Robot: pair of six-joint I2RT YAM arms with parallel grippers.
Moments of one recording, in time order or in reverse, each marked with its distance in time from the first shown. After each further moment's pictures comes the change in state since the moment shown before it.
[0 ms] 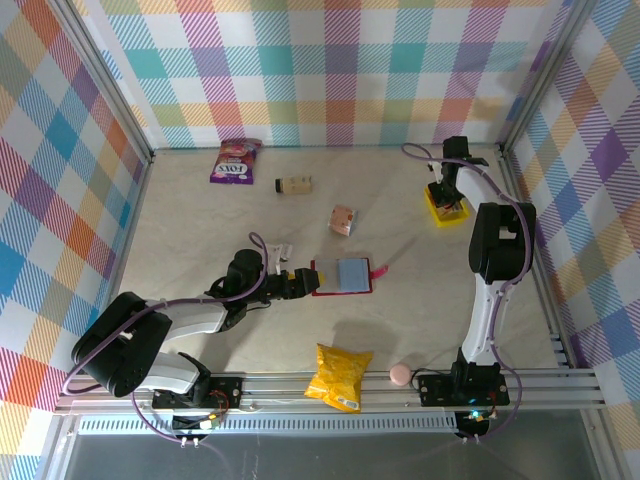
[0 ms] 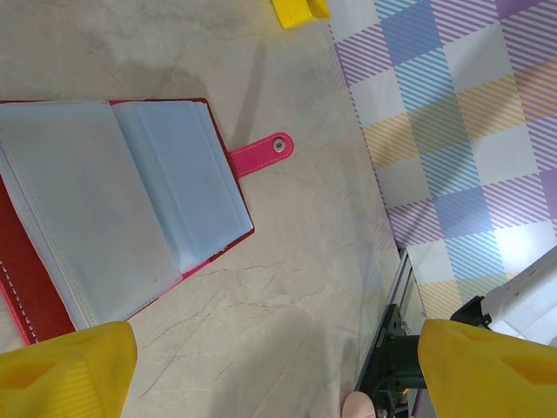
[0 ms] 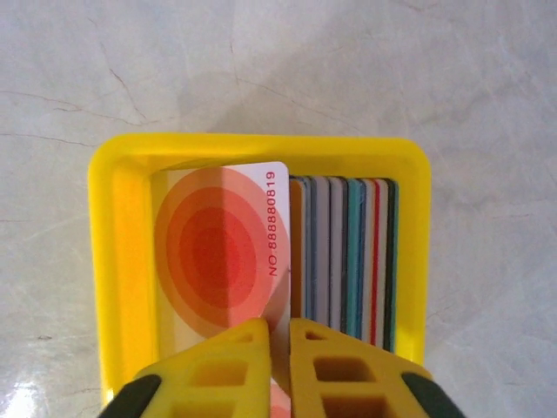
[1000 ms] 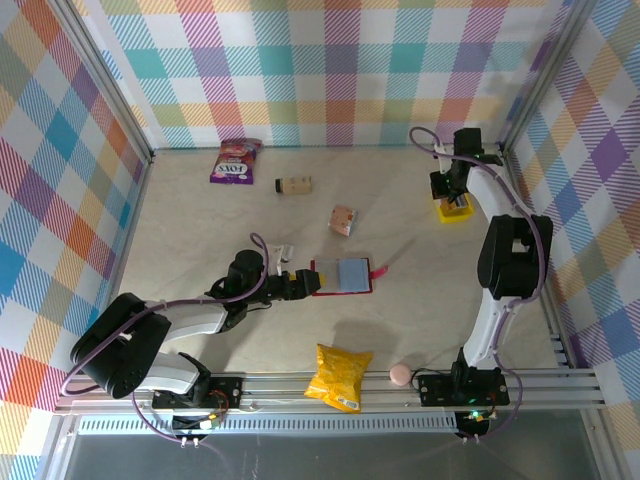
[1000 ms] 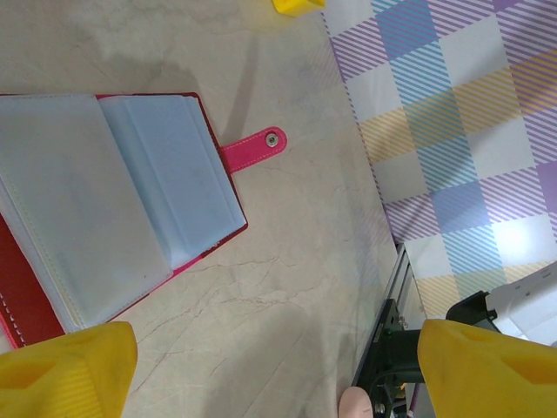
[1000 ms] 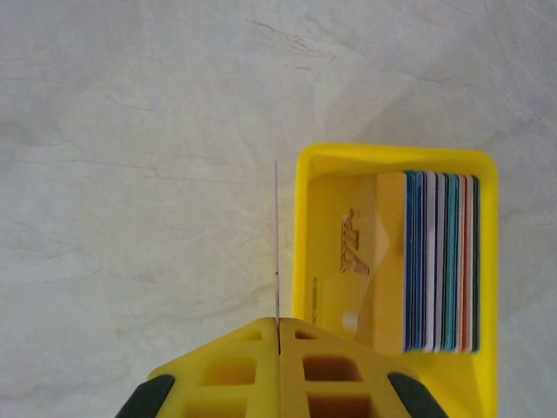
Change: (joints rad) left arm -0.013 -0.010 0.000 -0.004 -0.001 0.001; right arm -0.002 -0.200 -0.090 0.000 -0.221 0.114
